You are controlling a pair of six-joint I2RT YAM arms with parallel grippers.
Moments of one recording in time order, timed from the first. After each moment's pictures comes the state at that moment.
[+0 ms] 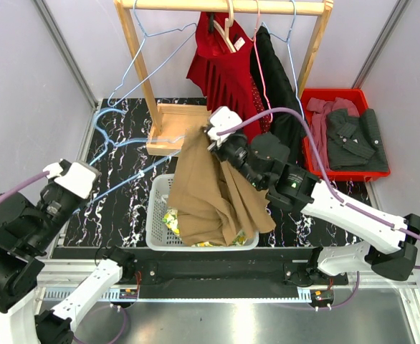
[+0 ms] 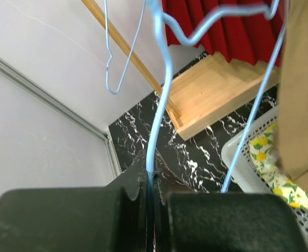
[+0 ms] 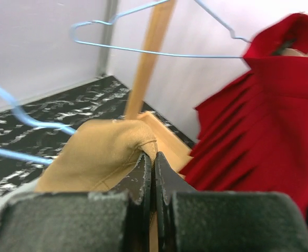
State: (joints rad) left arm -0.37 0.63 1.58 -1.04 0.00 0.52; right arm 1.09 1.29 1.39 -0.01 0.37 -0.33
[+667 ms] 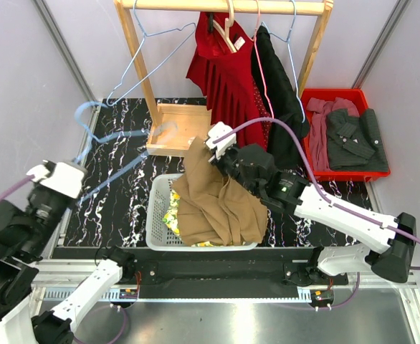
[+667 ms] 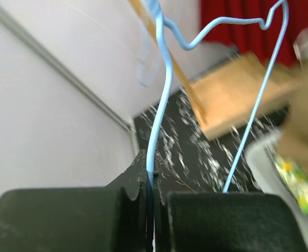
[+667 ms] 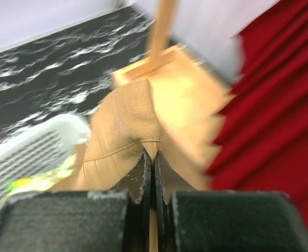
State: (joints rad) left arm -0.37 0.61 1.61 -1.05 -0.11 0.53; right arm 1.04 1.28 1.20 -0.06 0.35 -0.20
